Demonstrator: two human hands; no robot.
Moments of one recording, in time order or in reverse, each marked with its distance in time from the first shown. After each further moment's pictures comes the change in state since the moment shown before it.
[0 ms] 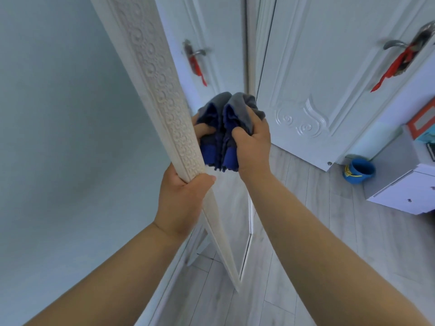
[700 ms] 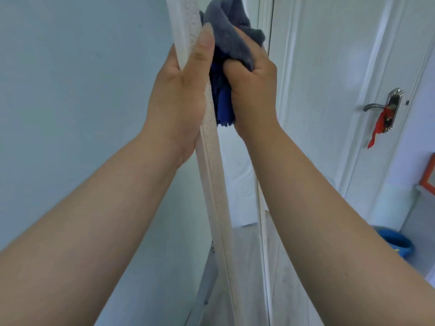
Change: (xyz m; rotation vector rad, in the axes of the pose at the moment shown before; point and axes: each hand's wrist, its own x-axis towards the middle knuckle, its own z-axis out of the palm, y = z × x) left_hand 0.013 -0.040 0.009 -0.002 0.061 0.585; right_hand -0.021 0.023 0.009 0.227 -0.200 -0.707
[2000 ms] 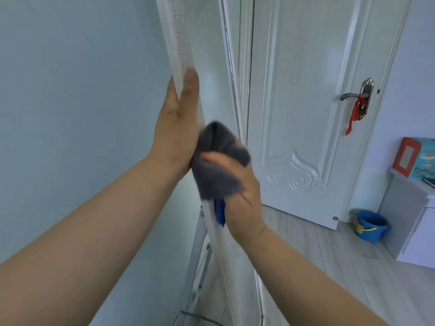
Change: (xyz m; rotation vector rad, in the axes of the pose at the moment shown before) left_hand -0.057 -0.038 0.009 -0.019 0.109 -0.069; right_hand -0.182 0.041 -0.050 -0.077 -0.152 -0.071
